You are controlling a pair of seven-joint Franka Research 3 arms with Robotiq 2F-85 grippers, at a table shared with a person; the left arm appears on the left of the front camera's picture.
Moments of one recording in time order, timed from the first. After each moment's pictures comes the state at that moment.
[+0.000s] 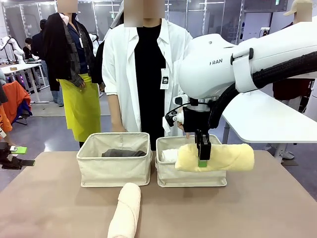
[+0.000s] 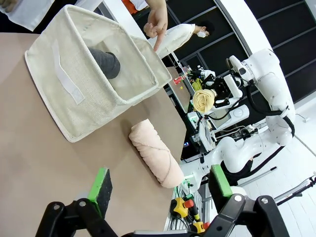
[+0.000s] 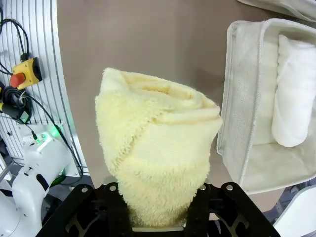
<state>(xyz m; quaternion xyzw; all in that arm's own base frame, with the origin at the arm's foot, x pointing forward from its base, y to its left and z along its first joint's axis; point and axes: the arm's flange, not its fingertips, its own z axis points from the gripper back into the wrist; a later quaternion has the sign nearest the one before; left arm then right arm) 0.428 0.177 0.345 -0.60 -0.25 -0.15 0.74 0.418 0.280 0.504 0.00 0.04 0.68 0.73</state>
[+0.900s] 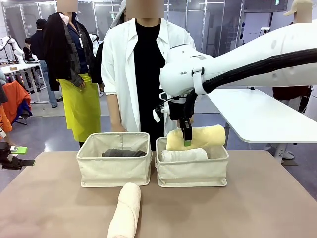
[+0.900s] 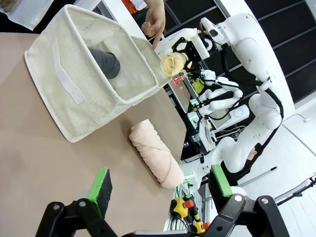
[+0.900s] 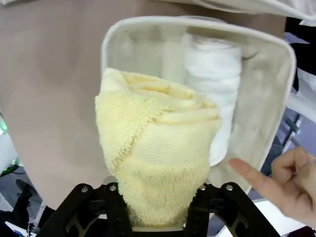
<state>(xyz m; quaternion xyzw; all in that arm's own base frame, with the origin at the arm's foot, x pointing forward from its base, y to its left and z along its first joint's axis) 0.428 0.177 0.345 -0.60 -0.25 -0.15 0.74 0.588 0.320 0.479 -0.05 0.04 0.72 0.69</state>
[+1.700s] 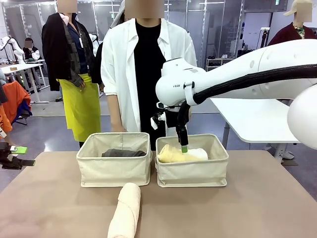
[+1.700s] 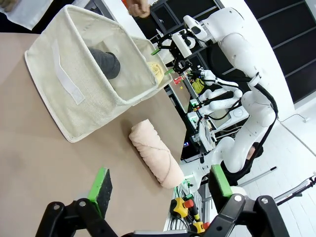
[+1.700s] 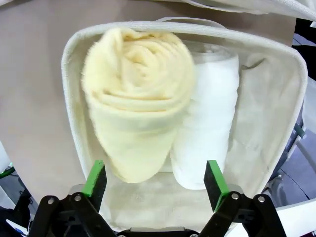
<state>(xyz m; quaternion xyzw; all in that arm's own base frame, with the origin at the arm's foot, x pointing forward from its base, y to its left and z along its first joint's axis) 0.428 0.177 0.345 -0.60 -0.25 -0.15 0.74 0.612 0.328 0.439 -0.04 0.06 0.72 0.69</state>
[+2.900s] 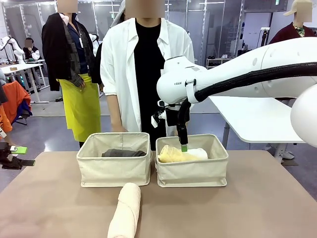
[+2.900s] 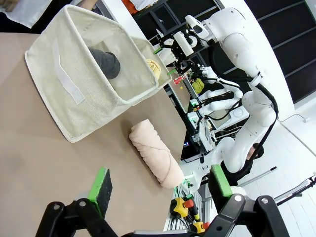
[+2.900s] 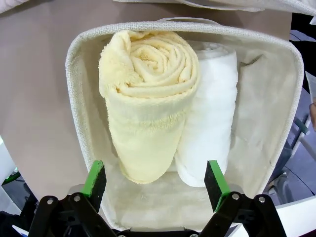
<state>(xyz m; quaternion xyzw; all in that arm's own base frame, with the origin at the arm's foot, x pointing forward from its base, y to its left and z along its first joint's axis) 0.428 0.177 0.345 -0.60 -0.25 -0.15 0.74 0.611 0.326 0.444 -0.04 0.05 0.70 0.71</state>
